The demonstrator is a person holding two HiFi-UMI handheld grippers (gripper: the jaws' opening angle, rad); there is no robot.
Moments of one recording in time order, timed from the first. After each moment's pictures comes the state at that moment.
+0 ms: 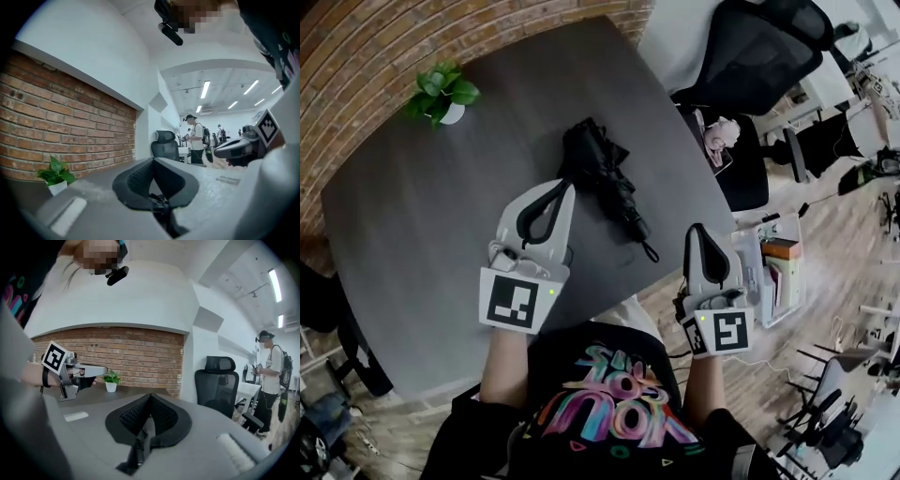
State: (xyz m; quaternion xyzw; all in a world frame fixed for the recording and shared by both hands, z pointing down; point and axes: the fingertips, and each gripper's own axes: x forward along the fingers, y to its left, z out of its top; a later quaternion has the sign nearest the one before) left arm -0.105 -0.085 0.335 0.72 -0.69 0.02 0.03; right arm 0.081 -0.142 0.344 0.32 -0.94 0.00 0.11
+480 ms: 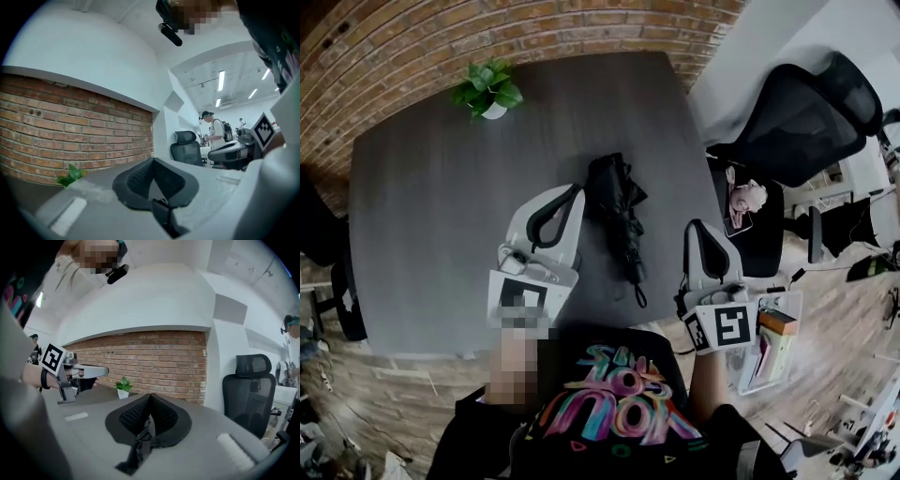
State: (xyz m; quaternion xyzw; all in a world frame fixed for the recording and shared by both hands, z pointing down) left arm -0.126 -0.115 0.316 0.62 -0.79 0.03 0.02; right arm 0.014 -0.219 0.333 0.16 -0.98 -0.01 0.08
